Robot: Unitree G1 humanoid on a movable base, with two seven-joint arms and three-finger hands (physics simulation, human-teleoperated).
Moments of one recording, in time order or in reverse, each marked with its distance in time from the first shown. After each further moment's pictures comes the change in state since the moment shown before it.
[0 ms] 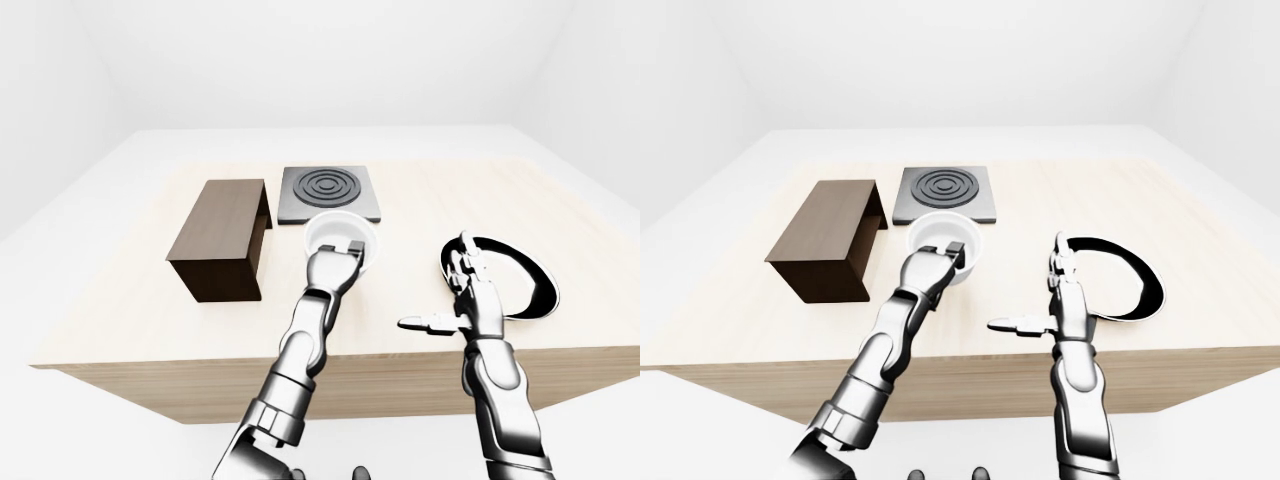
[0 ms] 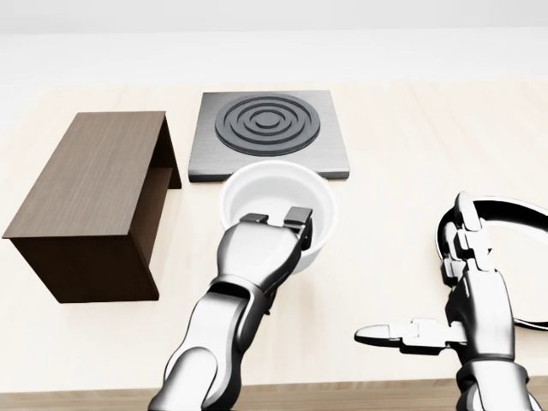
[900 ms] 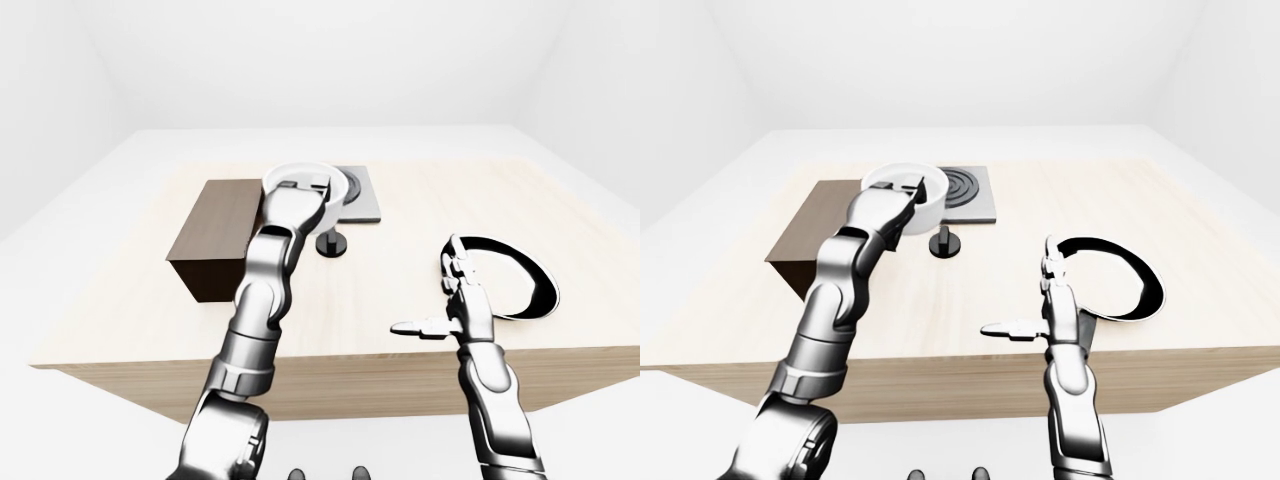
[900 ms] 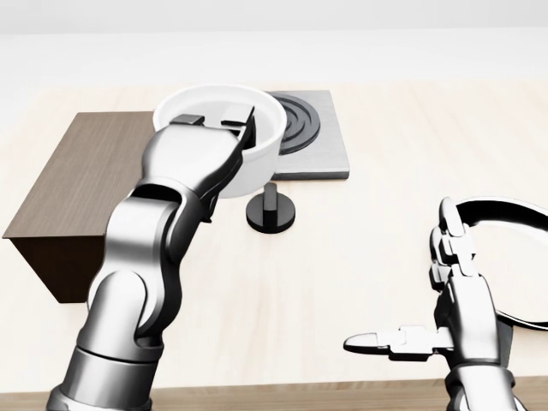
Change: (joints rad) left arm -0.227 0.160 0.142 -0.243 -0.002 0.000 -0.341; right arm 0.015 0.012 0.038 0.021 -0.038 -0.030 -0.002
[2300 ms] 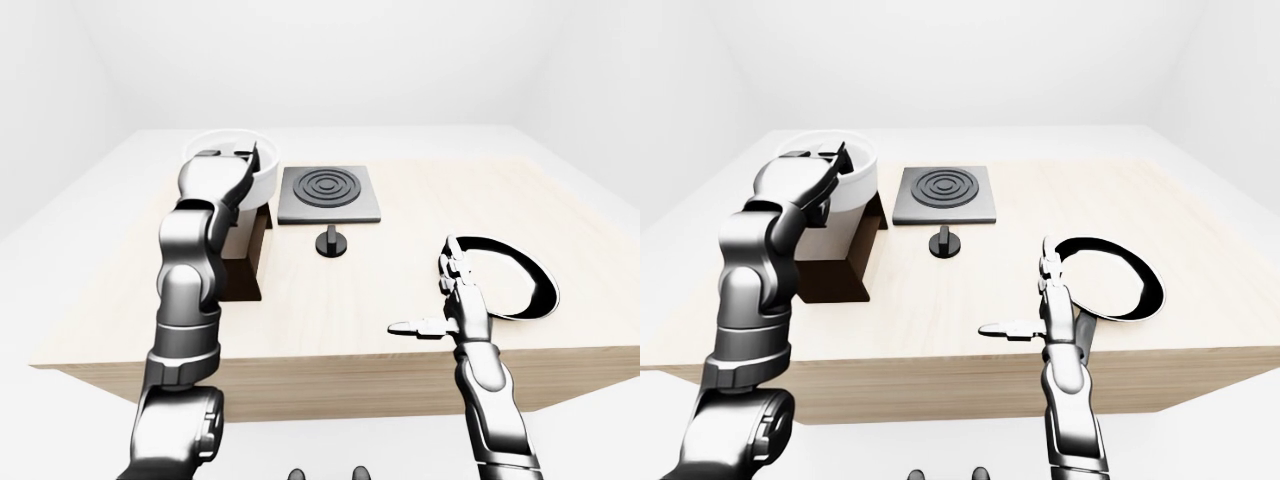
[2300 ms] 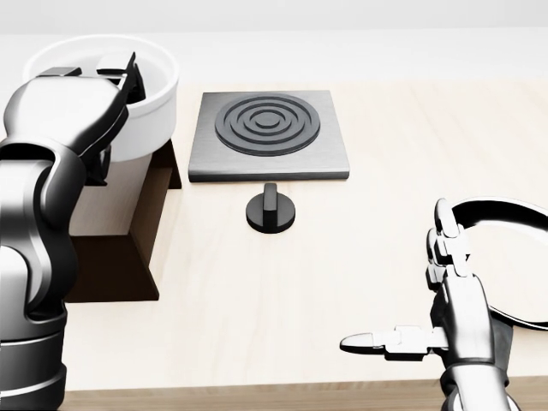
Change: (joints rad) left arm -0.043 0.237 0.164 -0.139 -0.032 0.000 -0.123; right arm -0.008 0.001 0.014 0.032 -0.020 -0.021 -0.016
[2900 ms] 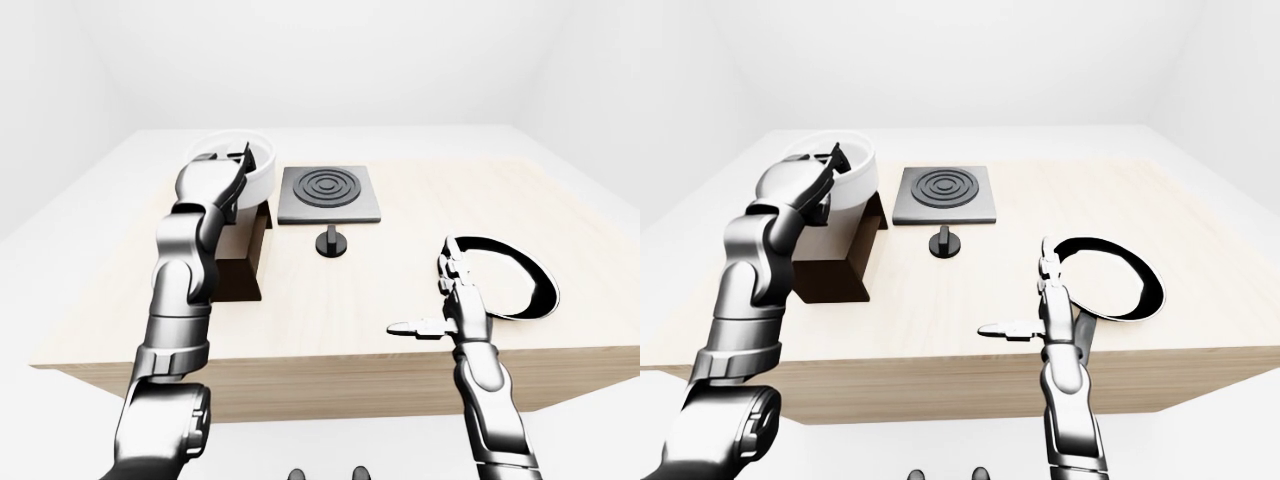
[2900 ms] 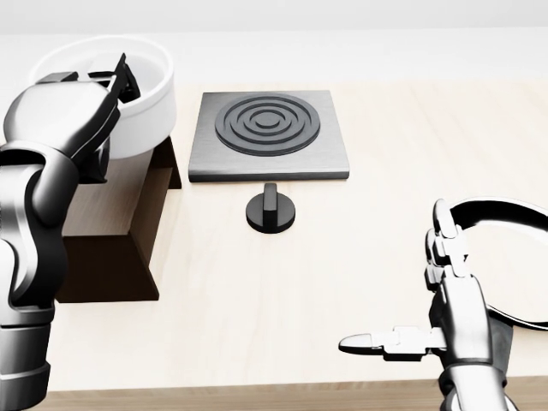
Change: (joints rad) left arm -0.012 0.076 -0.006 0.172 -0.188 0.000 0.202; right arm -0.001 0.000 0.004 0.012 -0.005 -0.010 -0.003
